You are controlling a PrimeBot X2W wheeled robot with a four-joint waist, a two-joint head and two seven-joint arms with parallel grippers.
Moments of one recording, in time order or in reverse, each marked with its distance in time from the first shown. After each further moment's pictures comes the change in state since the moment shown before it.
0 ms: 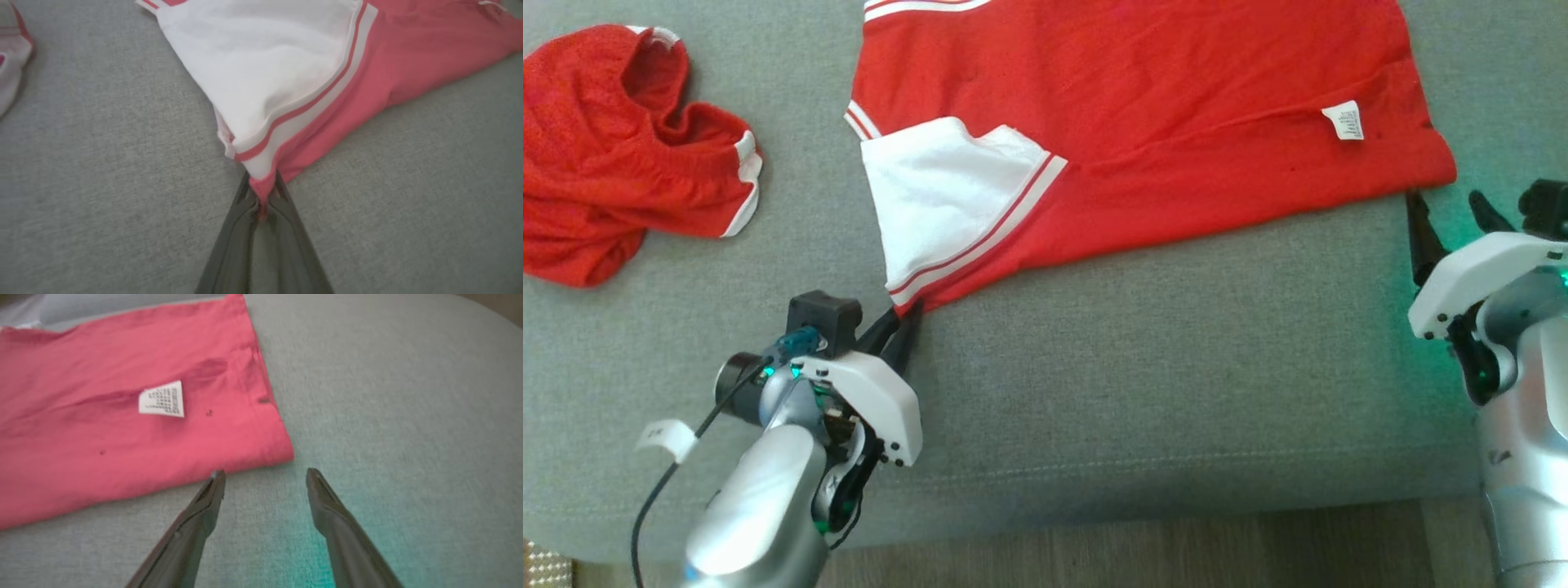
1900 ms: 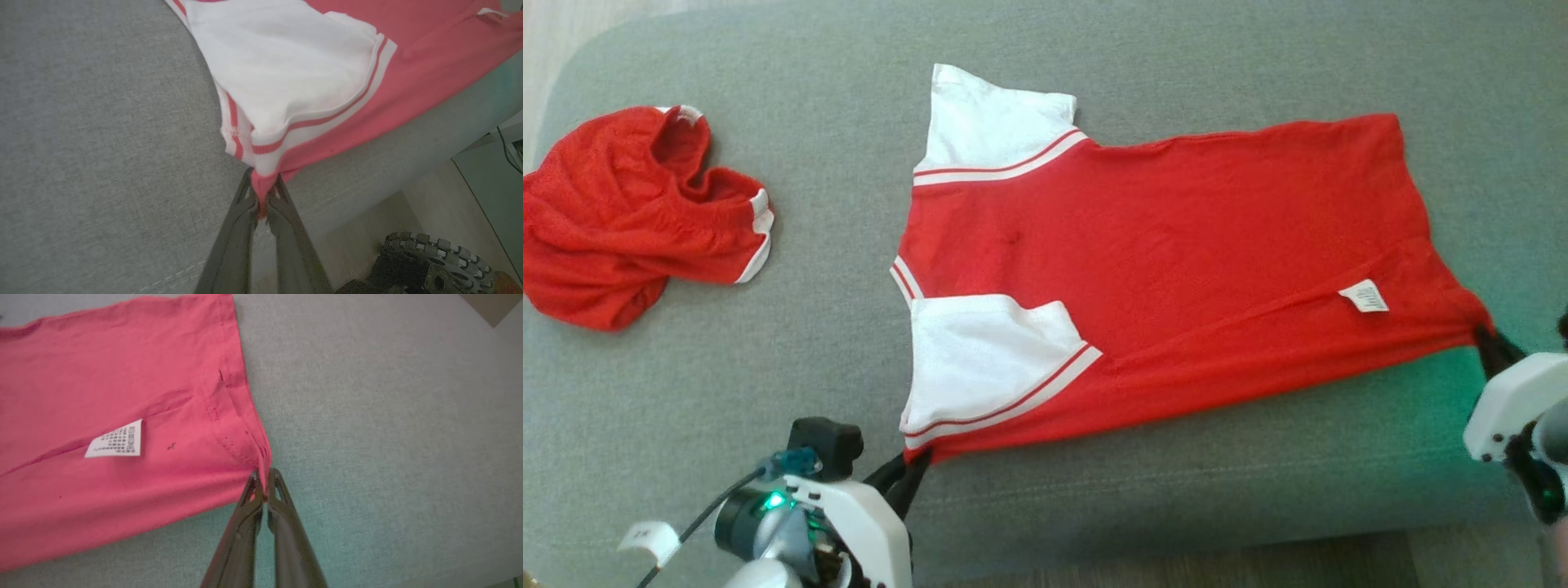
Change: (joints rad) left arm 0.307 0.139 -0.048 -0.289 -0.138 0.024 0.168; right arm 0.296 -0.101 0.001 -0.147 0.111 0.000 0.154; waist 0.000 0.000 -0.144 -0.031
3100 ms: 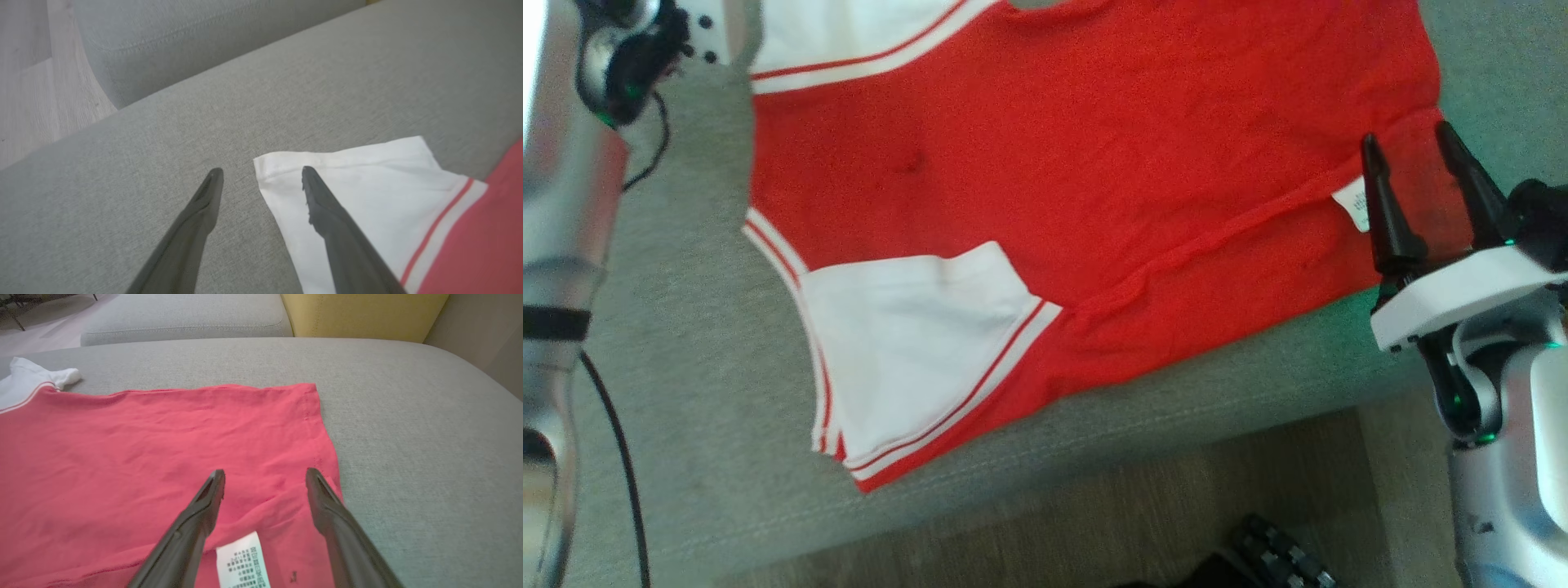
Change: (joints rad) left arm -1.112 0.016 0.031 0.521 0.065 -0.127 0.266; right arm -0.082 0.160 0.131 -0.447 -0.046 0.000 -0.134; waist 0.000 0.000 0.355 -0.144
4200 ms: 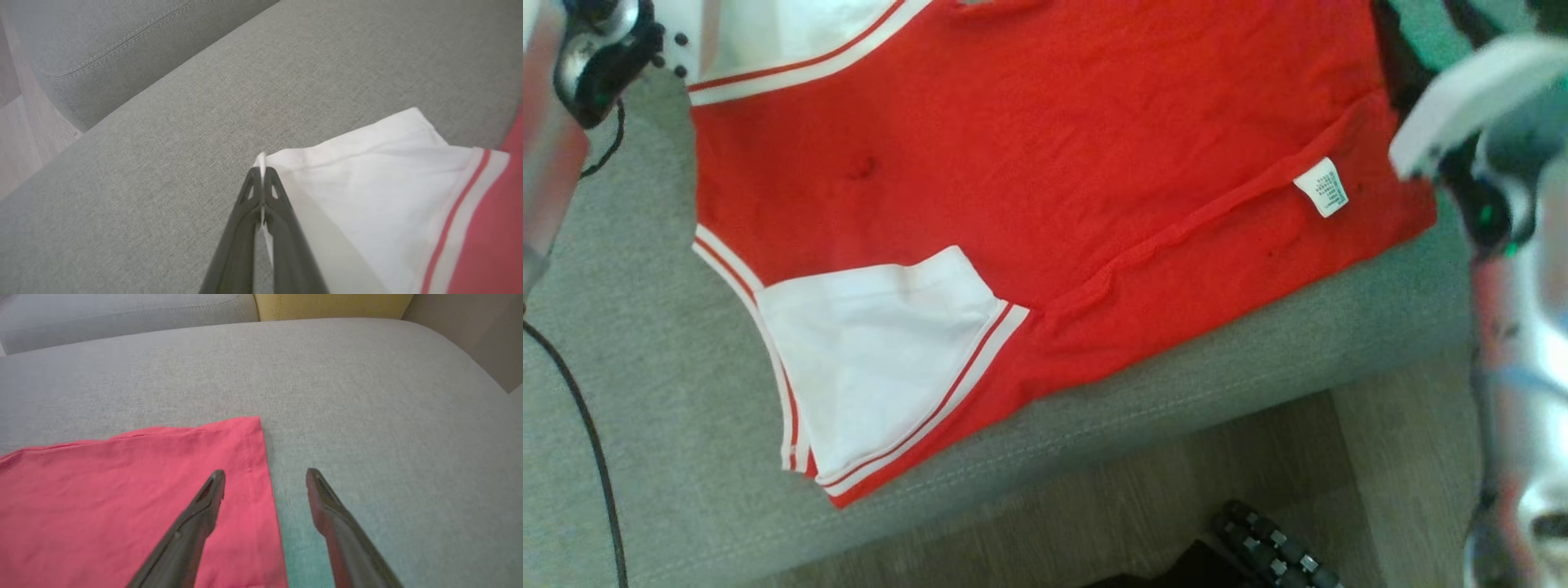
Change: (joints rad) left arm -0.139 0.119 -0.399 0.113 -0.197 -0.020 -0.140; right arm -0.399 -0.015 -0.025 0.331 0.036 0.000 0.203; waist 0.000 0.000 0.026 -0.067
